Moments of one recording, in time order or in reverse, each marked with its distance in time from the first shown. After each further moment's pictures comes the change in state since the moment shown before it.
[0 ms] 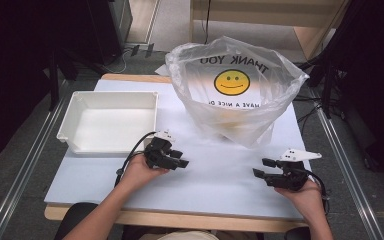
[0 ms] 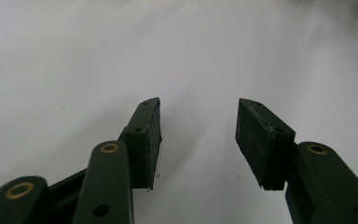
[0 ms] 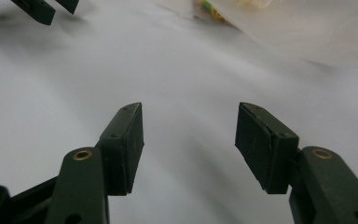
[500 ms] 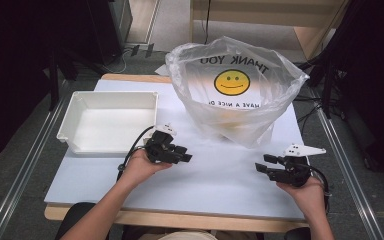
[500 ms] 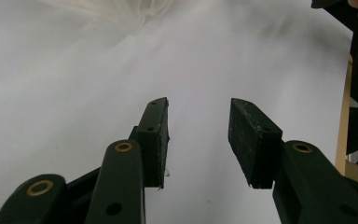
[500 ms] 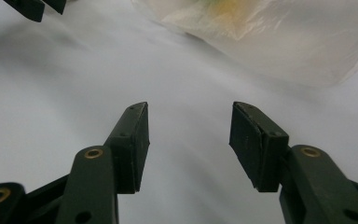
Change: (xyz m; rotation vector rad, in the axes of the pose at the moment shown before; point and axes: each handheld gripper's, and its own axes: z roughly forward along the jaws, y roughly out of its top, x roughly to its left) left arm -0.009 0.027 -0.016 -0.035 -0.021 0.010; right arm -0.006 0.013 -0.007 -0.030 -0.006 0.016
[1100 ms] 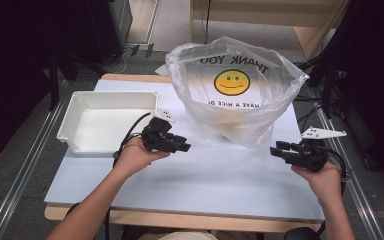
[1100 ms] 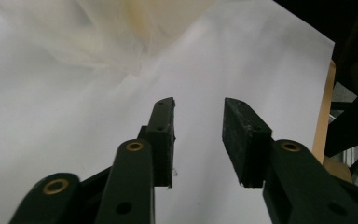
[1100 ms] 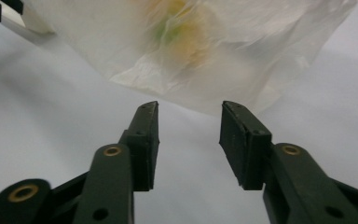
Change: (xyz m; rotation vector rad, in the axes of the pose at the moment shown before) left arm -0.010 0.033 -0.037 -0.018 -0.005 0.057; right arm -0.038 0.032 -0.031 -0.024 -0.010 0.045
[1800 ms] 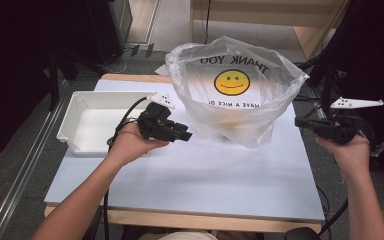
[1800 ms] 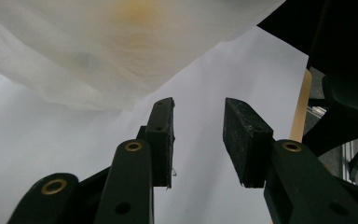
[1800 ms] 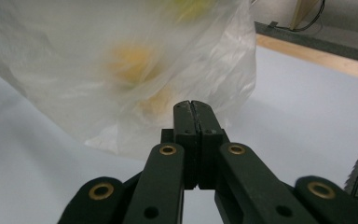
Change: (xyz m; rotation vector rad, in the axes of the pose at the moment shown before) left arm -0.015 0.042 -0.036 0.004 0.001 0.044; right arm -0.045 0.065 -0.046 -0.054 -0.008 -0.015
